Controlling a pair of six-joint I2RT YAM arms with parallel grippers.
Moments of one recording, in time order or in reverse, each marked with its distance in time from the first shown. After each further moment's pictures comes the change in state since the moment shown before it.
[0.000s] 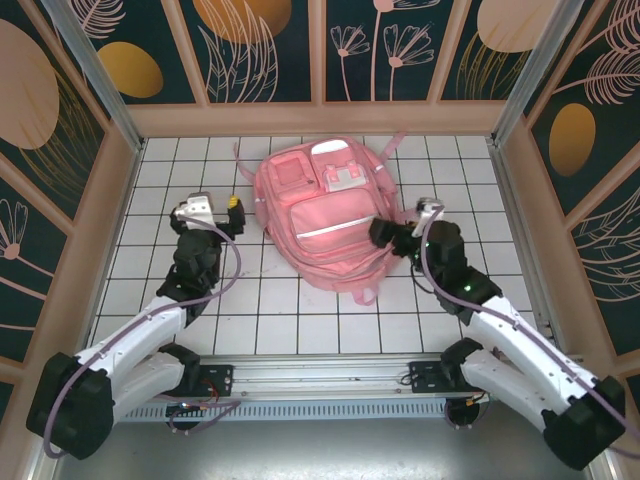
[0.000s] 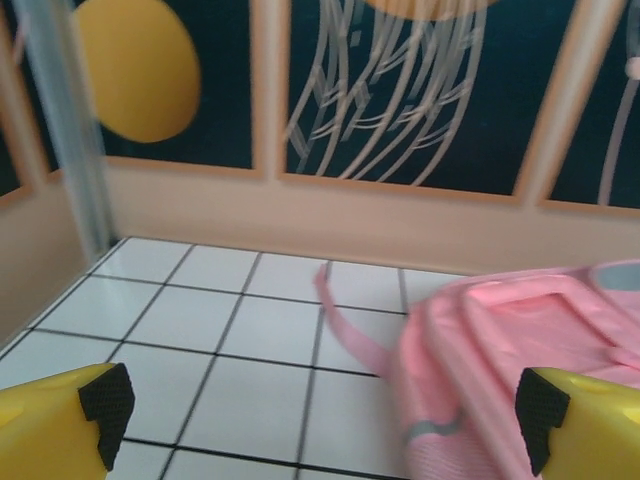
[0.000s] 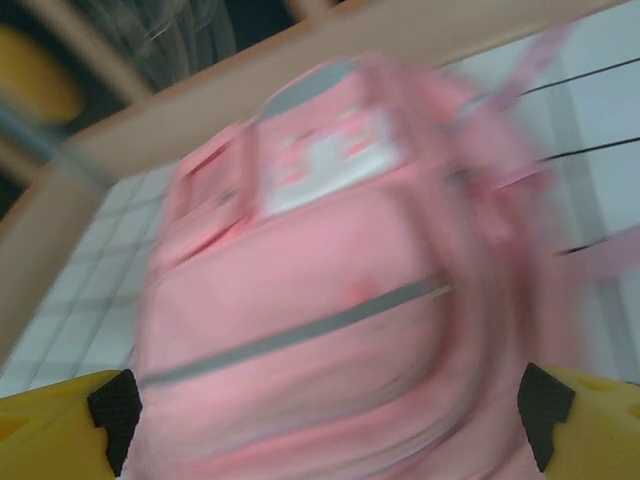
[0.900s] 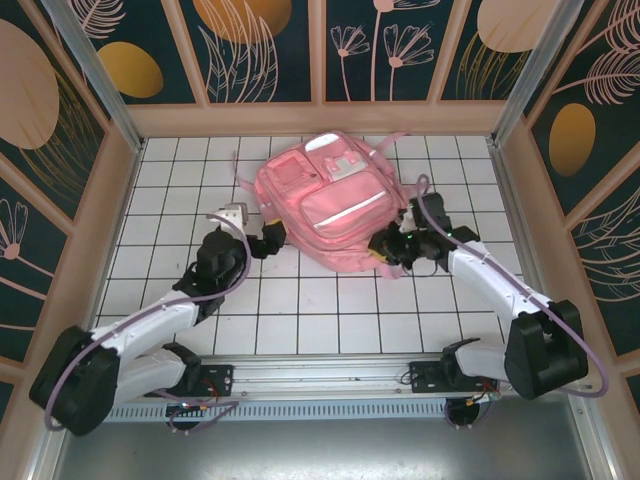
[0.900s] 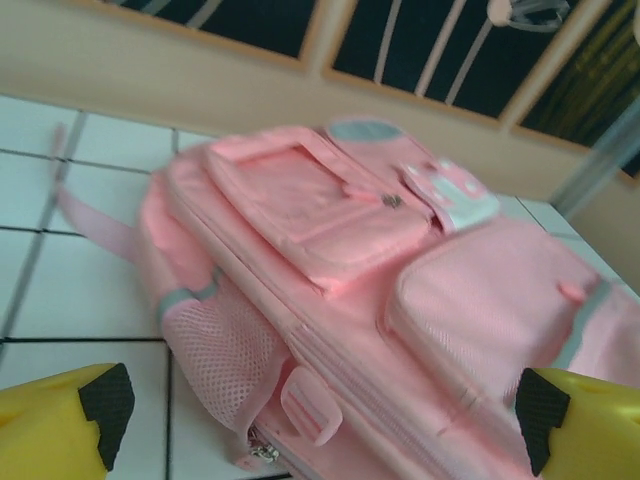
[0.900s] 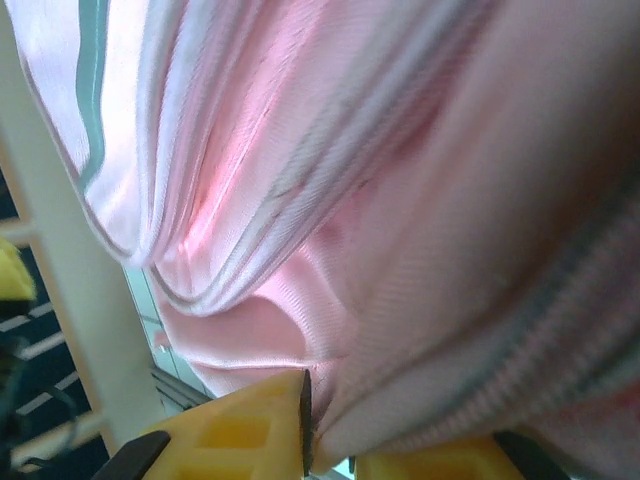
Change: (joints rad) left arm -0.152 0.058 0.044 -0.139 0.276 -0.310; right arm -0.028 0.403 0.206 -0.331 -0.645 0.334
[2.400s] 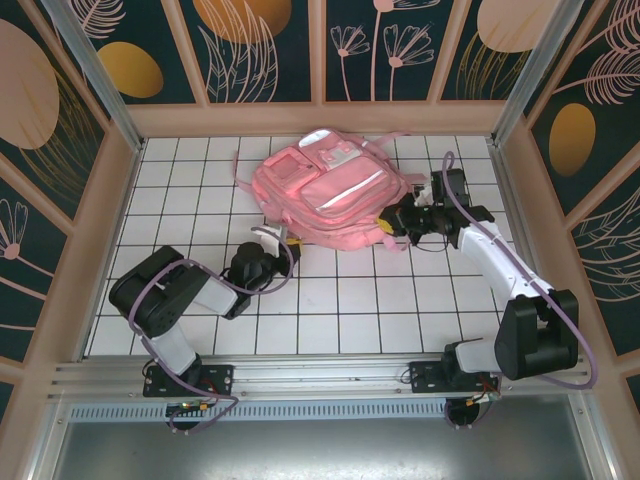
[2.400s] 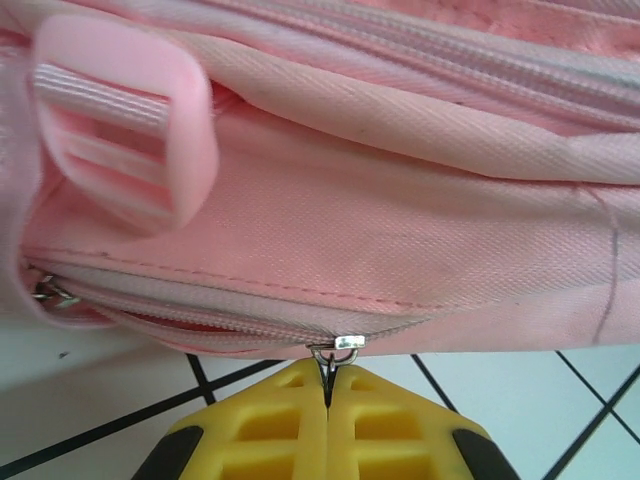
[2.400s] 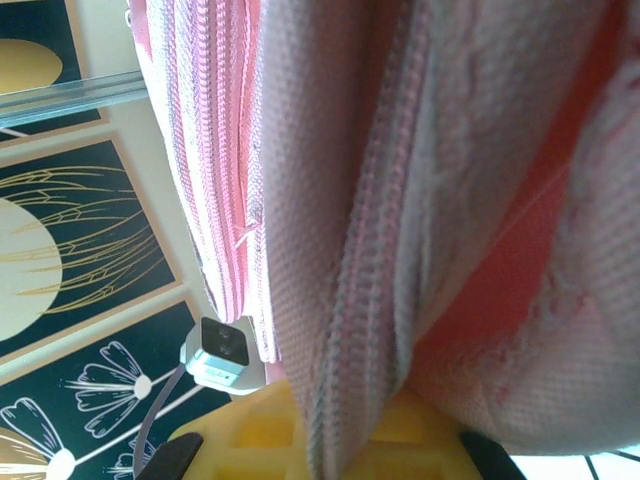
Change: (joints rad) left arm -0.071 0.677 -0.072 0.676 0.298 0.062; right arm -0.262 0.088 0.177 -0.033 -0.216 0.145
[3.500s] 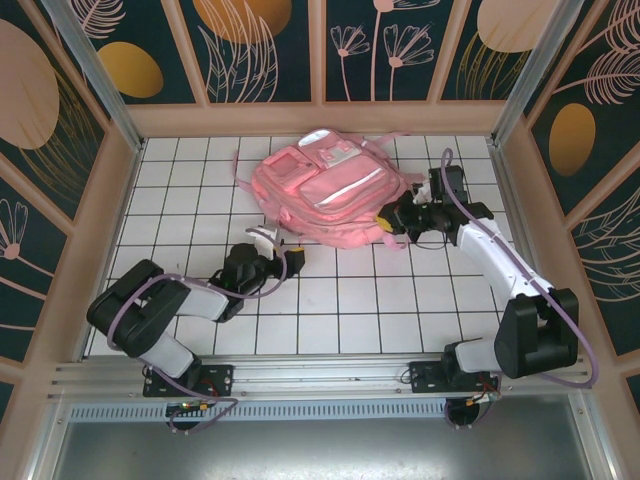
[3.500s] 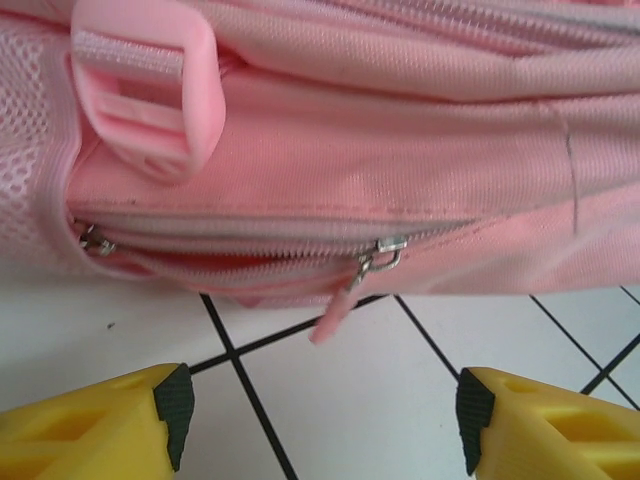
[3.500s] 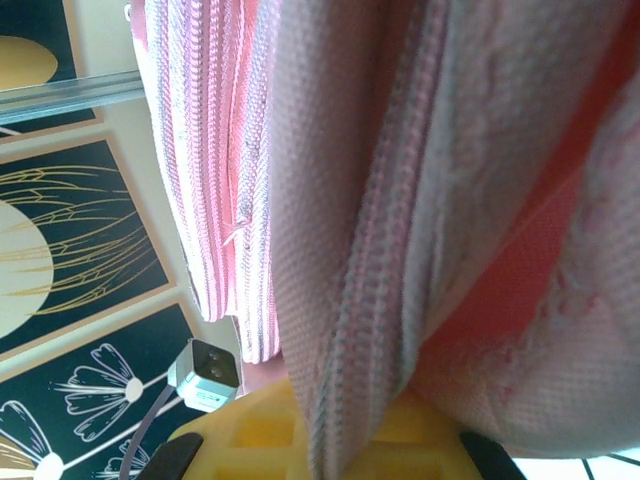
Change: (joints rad) left arm 0.009 -0.124 -0.035 -0.111 0.017 0.051; right arm 0.018 0.010 0.031 -0.027 0.022 -0.013
